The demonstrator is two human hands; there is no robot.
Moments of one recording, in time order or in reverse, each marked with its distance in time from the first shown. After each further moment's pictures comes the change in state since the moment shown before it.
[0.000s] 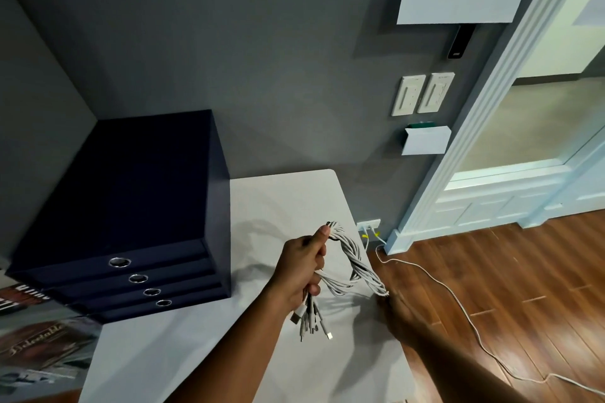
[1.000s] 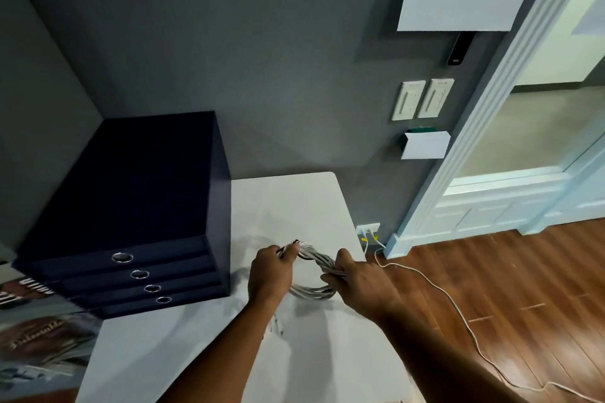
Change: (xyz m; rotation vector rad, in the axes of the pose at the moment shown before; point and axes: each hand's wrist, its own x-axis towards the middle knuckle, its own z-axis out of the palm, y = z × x) left_hand 0.028 -0.036 -0.039 0.640 0.457 0.226; right_hand -0.017 -0.108 -0.030 -0.345 0.337 -0.691
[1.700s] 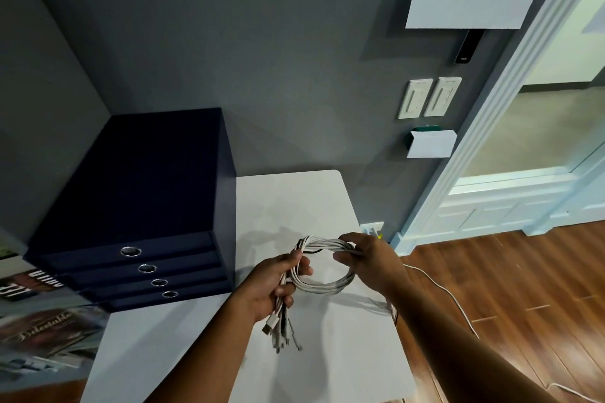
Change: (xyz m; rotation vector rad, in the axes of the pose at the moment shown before) left_hand -0.011 -0.013 -0.031 -0.765 -0.650 -0.421; right_hand 0.031 0.022 -0.005 0.346 -0.113 0.359
